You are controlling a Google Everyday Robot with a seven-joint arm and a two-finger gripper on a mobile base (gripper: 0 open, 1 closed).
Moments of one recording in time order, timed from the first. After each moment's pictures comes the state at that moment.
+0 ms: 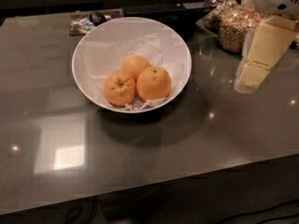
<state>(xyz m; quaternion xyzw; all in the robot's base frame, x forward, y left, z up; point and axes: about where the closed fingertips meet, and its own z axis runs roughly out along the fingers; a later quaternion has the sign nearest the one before) 0.455 -0.156 1.033 -0.61 0.77 -0.07 0.17</state>
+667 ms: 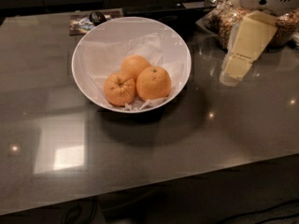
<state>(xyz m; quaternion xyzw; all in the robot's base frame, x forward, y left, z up) 0.474 -0.138 1.028 -0.61 0.78 -0.05 0.17</state>
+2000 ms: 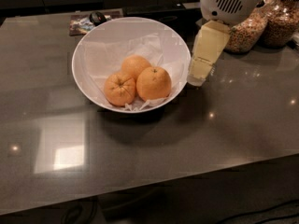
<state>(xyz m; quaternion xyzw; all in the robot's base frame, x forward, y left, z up) 0.502 -0.105 0.998 -0.58 0.80 -0.04 0.15</state>
